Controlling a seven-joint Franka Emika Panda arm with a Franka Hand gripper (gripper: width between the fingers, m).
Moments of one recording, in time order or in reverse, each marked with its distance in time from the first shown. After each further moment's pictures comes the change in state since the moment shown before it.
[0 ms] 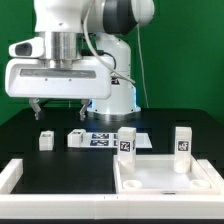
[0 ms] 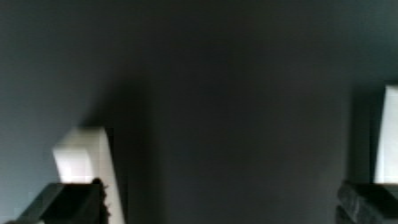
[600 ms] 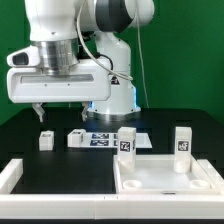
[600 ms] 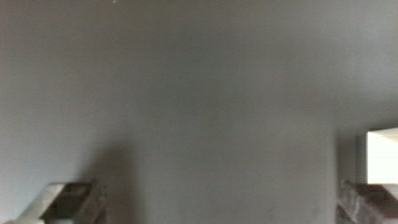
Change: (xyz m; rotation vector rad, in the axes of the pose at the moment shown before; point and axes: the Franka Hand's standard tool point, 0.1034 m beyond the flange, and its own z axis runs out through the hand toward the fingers) arm -0.018 -0.010 0.010 0.069 -0.272 0.061
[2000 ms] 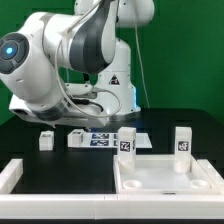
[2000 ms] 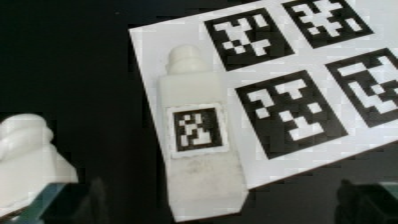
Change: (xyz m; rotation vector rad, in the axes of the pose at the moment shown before) arm -0.072 0.011 0.059 0.048 -0.599 0.160
